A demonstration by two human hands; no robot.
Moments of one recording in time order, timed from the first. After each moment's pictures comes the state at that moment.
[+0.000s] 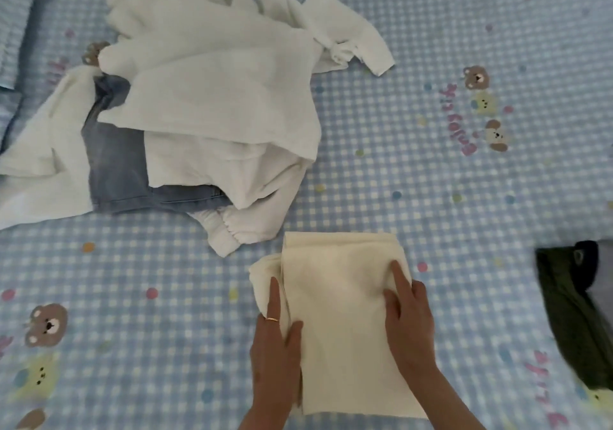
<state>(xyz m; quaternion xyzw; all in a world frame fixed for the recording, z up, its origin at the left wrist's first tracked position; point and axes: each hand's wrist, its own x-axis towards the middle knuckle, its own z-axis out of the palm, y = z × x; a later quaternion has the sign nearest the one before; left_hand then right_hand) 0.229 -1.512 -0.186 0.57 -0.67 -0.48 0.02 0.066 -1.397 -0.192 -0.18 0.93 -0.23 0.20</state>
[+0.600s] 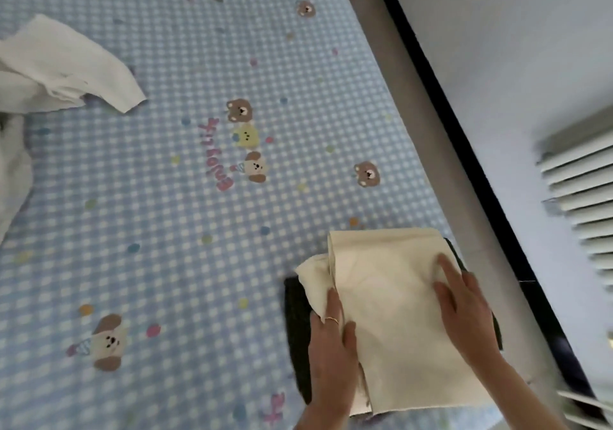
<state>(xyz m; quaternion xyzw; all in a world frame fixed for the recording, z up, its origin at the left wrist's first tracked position) -0.176 -1.182 -0.149 0.39 -0.68 -0.62 -0.04 -0.326 -1.032 -0.106 -0.14 0.98 -0.11 0.05</state>
